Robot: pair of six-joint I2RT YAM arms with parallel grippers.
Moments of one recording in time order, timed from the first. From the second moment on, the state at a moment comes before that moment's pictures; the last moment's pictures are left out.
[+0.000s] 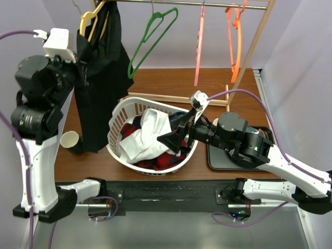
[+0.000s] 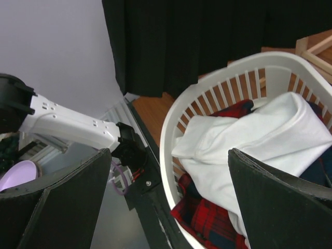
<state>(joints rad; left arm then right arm) -0.17 1.20 1.98 -0.88 -0.07 0.00 1.12 0.98 1.21 -0.31 0.01 0.40</state>
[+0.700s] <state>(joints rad) -0.17 1.08 1.91 -0.95 -0.03 0.00 1.12 1.04 1.36 -0.37 -0.02 0.37</state>
